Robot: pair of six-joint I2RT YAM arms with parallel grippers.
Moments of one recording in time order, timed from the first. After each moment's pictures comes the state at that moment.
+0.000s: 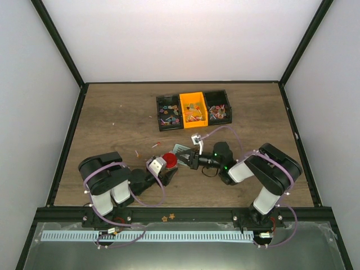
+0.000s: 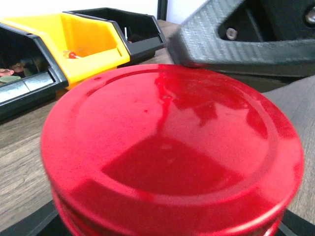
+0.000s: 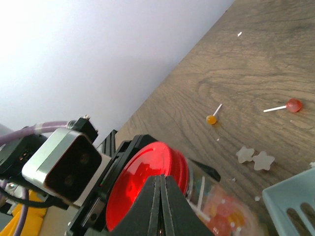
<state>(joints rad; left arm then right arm) -0.91 1.83 0.04 1.56 -0.06 -0.12 0.70 1.68 0.39 1.18 -0.67 0.70</state>
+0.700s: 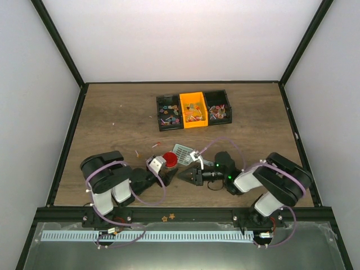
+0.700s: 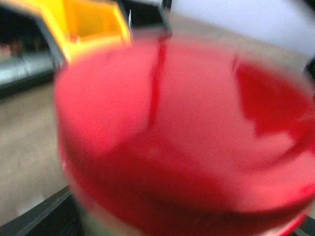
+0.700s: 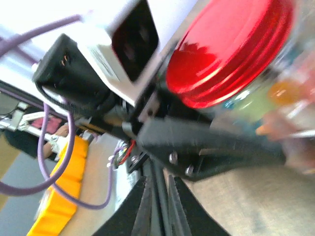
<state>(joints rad) -0.89 1.83 0.05 1.55 -0.06 -0.17 0.78 1.57 0.24 1.12 -0.81 0.75</state>
